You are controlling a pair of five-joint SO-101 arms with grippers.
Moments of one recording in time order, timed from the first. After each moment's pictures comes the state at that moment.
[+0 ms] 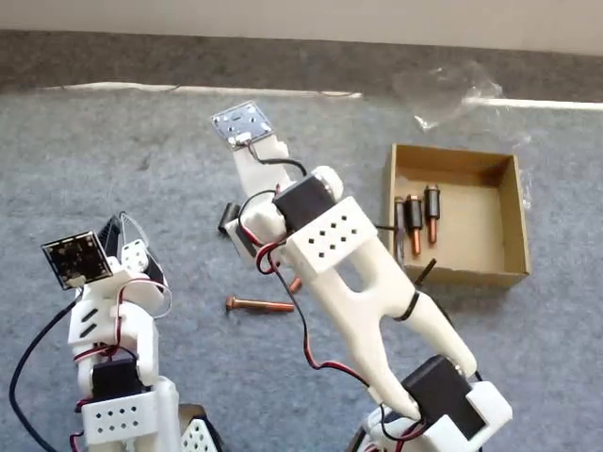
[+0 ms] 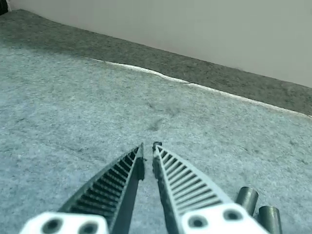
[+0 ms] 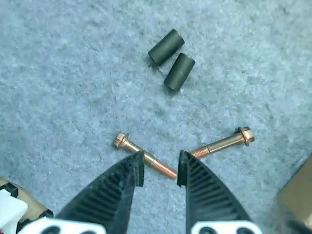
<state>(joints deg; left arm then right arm) -18.0 -99.0 96.1 27.9 13.8 -43.7 -6.7 -0.8 80.7 -5.1</state>
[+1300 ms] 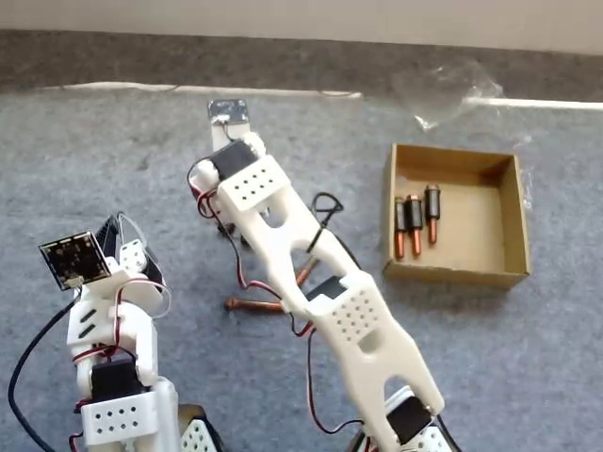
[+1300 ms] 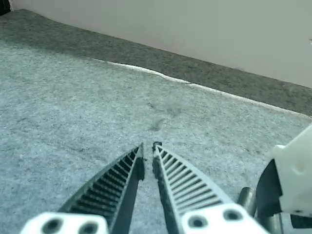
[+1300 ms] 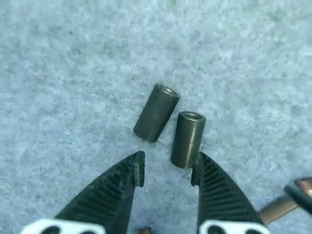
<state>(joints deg) -18.3 -99.0 96.1 27.9 13.8 -43.3 50.0 -58.9 91.4 -25.6</state>
